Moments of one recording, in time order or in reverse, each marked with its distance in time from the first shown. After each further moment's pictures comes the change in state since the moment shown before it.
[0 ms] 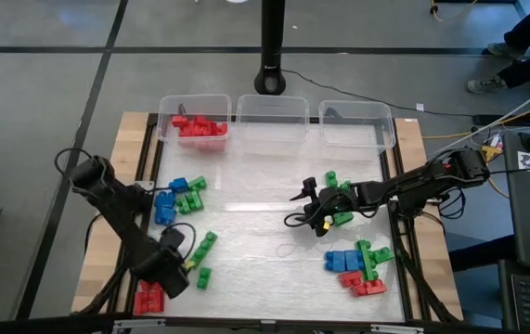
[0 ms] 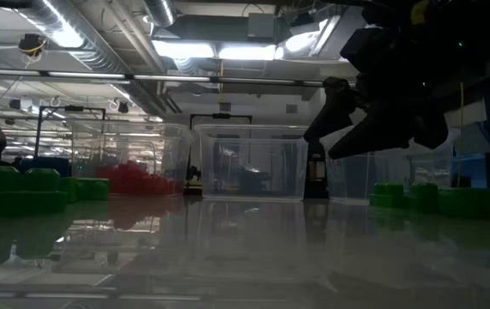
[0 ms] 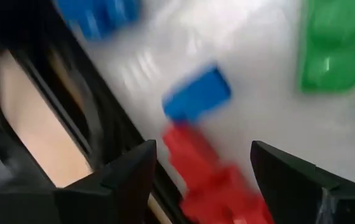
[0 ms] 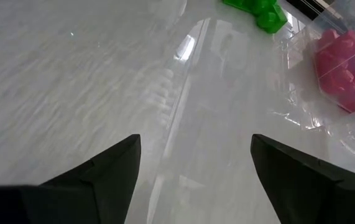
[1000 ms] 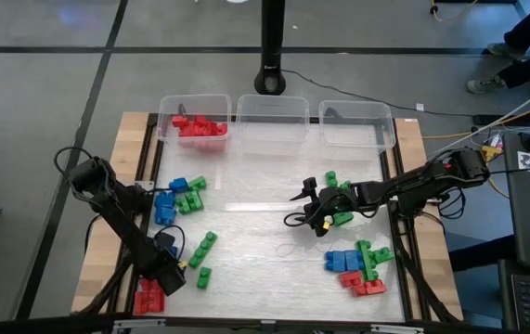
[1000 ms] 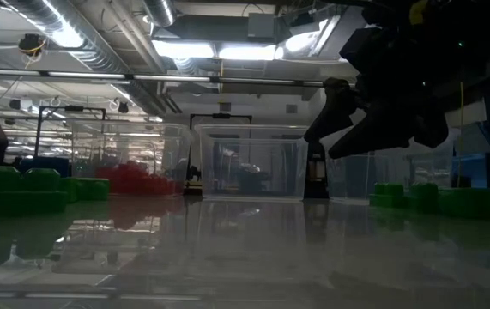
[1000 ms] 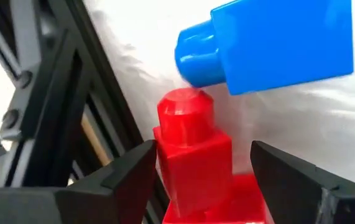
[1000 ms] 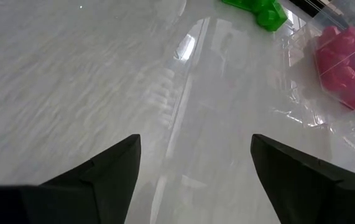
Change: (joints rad) left arm -0.045 0.002 -0.311 0.379 0.193 -0.285; right arm 0.000 0.000 -0.001 0.000 -0.001 0.020
